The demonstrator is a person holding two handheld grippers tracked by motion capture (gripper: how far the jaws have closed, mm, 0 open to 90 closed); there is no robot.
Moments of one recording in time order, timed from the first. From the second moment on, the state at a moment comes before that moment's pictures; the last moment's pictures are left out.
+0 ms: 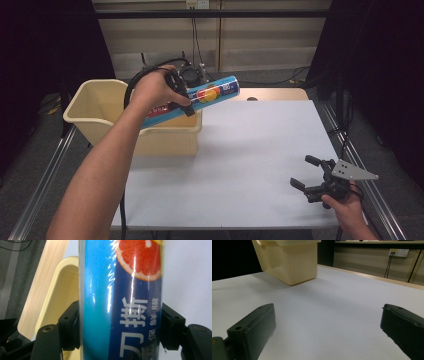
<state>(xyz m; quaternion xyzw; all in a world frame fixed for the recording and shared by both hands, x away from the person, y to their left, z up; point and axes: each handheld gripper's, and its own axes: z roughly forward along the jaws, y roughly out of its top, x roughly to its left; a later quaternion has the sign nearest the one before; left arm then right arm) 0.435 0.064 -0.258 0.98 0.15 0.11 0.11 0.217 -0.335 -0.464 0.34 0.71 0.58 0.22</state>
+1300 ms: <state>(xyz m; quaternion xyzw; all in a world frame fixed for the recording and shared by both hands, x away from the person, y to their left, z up) 0.455 0.058 -0.273 0.98 0.11 0.13 0.10 0.217 -0.336 -0.466 0.34 0.71 0.58 0.21</state>
